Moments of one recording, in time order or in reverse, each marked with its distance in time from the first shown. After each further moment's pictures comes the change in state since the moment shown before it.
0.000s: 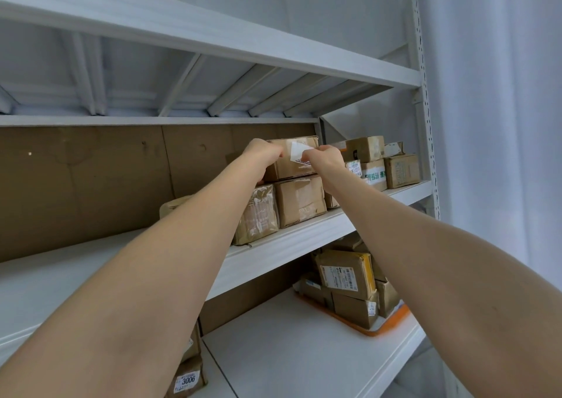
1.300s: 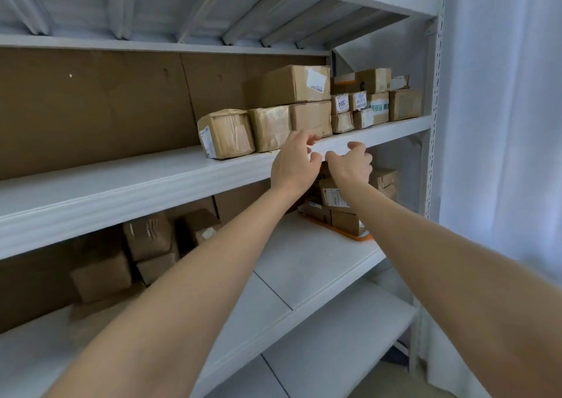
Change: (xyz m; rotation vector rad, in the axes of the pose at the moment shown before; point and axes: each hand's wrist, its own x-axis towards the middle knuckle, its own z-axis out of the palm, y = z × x) left_hand -0.173 -0.107 0.024 0.227 0.106 0.606; right_hand -0.185 0.075 -0.032 -0.277 0.191 0.118
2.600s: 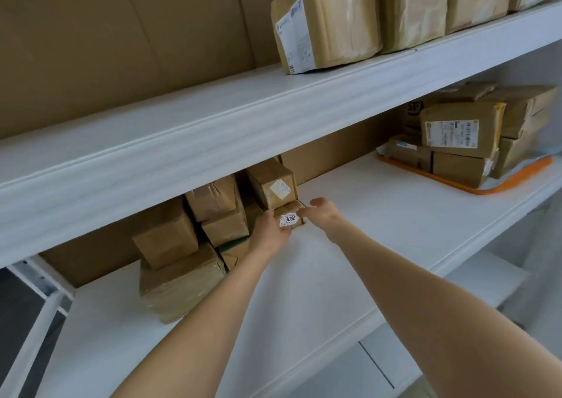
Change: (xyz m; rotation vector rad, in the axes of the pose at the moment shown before) left_hand -0.146 -0.340 -0.011 0.171 -0.379 -0.873; right_hand -0.085 0.136 0.308 -0.054 -0.778 0.303
